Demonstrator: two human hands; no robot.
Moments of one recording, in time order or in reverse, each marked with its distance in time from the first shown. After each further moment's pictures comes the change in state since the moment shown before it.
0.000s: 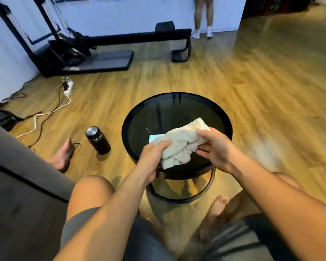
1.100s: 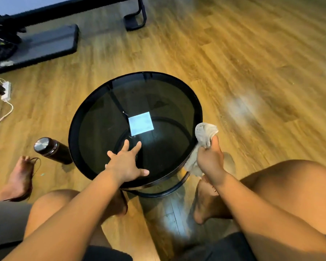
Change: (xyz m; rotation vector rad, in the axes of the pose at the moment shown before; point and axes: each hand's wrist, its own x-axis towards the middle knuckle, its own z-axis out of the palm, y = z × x) left_hand 0.151 -0.066 -0.007 1.743 -0.222 -0.033; right_hand 0.055 0.080 -0.093 -0.423 0.687 0.006
